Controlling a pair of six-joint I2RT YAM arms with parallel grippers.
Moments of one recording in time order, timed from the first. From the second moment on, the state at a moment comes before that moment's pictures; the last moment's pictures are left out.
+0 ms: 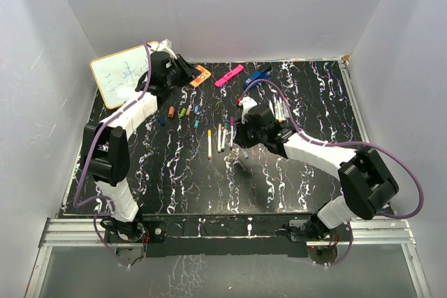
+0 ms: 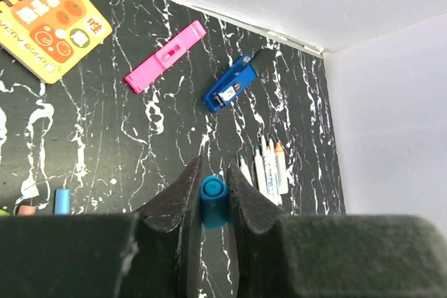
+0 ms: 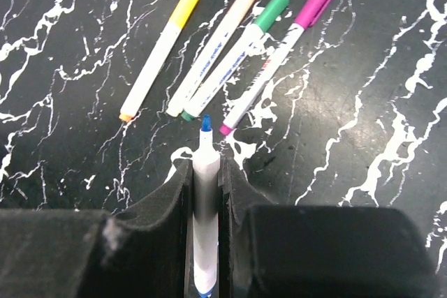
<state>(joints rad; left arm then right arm) -0.29 1.81 1.39 0.07 0.22 -0.74 0.64 1.48 0.89 -0.08 -0.11 0.22</state>
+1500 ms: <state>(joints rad) -0.32 1.72 1.07 -0.28 -0.04 -0.46 0.41 2.08 1.45 -0.23 0.23 0.03</state>
